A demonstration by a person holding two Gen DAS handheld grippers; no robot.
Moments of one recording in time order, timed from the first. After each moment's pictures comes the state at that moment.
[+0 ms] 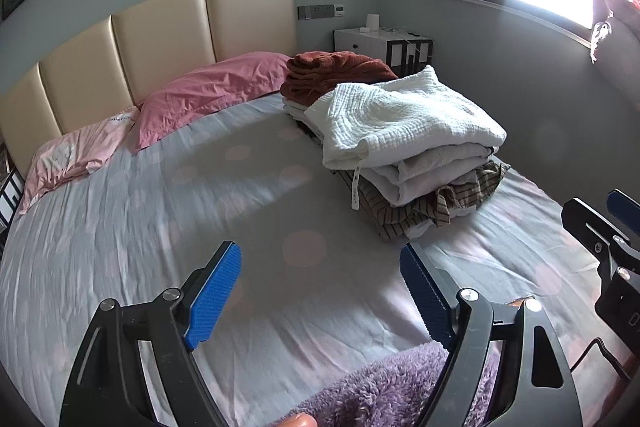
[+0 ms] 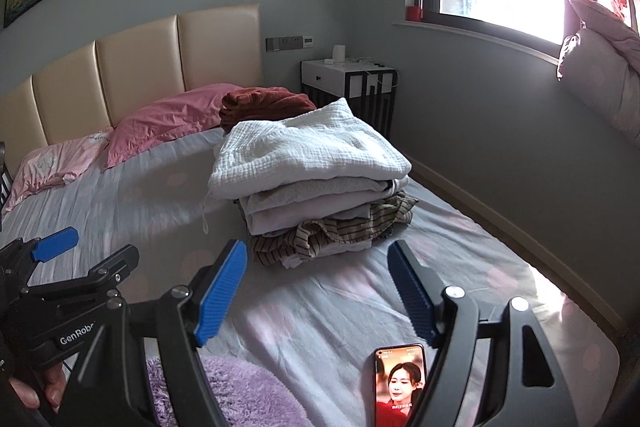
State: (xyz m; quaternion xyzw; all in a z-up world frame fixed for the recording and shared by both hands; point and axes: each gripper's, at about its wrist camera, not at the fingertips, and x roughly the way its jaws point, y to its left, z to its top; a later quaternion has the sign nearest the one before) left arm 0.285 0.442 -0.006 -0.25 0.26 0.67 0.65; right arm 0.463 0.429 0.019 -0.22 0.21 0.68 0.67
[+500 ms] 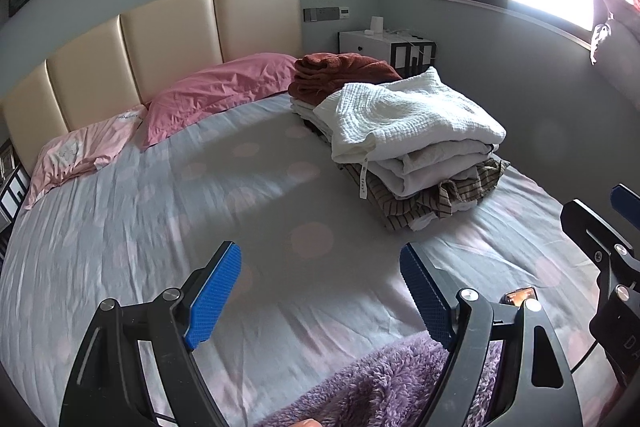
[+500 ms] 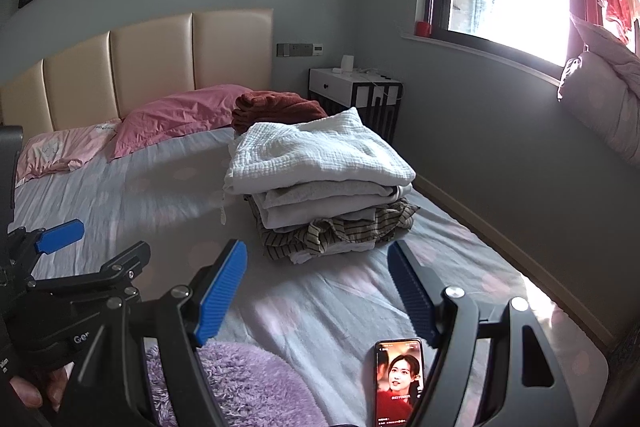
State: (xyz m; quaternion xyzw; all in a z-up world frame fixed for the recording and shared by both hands) left arm 0.276 0.419 0.000 -0.24 0.26 0.68 0.64; right arm 0.440 0.401 0.028 -0.23 0.18 0.69 0.67
